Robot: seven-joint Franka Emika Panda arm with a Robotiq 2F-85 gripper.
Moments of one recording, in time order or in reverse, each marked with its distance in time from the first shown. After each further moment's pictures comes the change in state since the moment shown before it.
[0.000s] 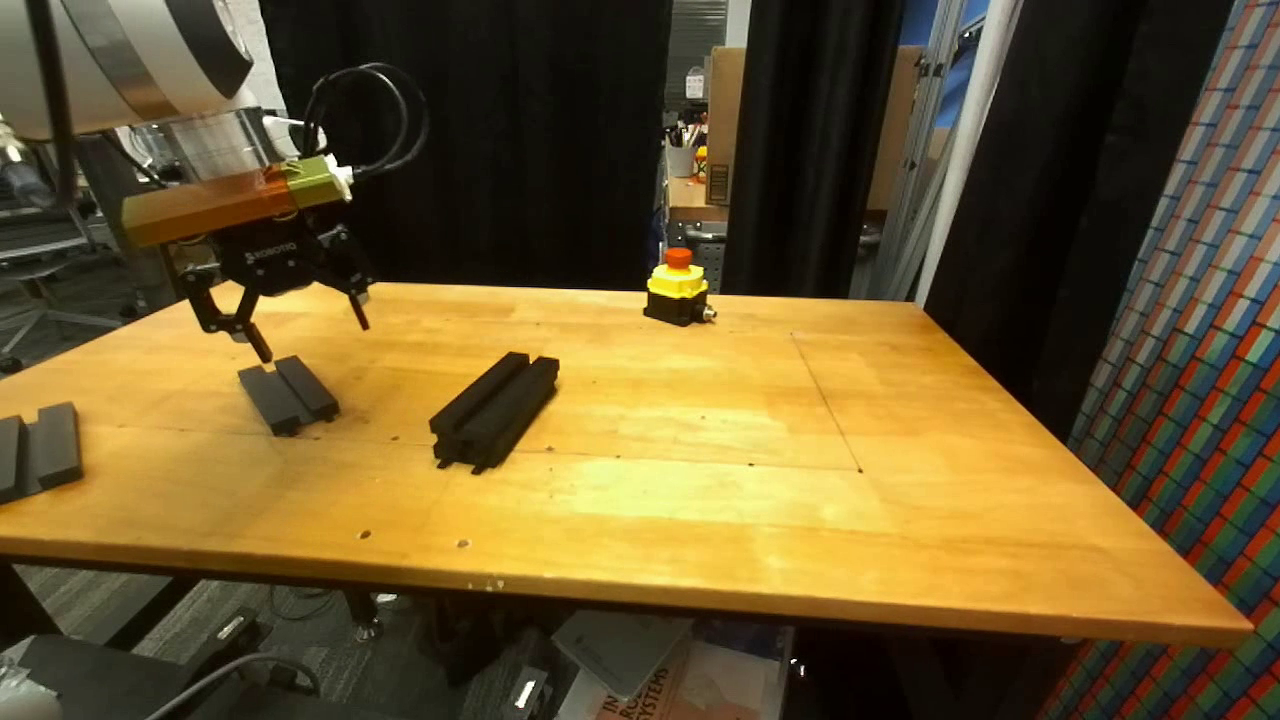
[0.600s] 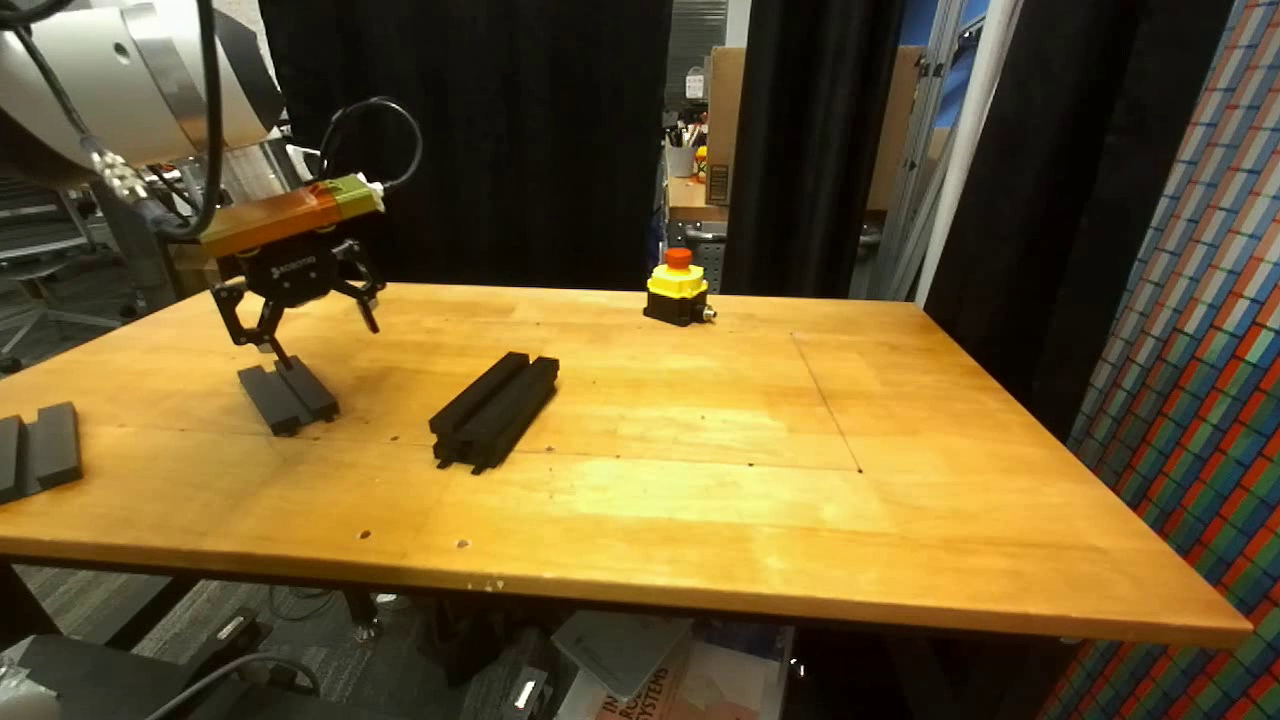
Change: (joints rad) arm 0.005 0.181 -0.004 0.154 -0.096 -0.008 -0.152
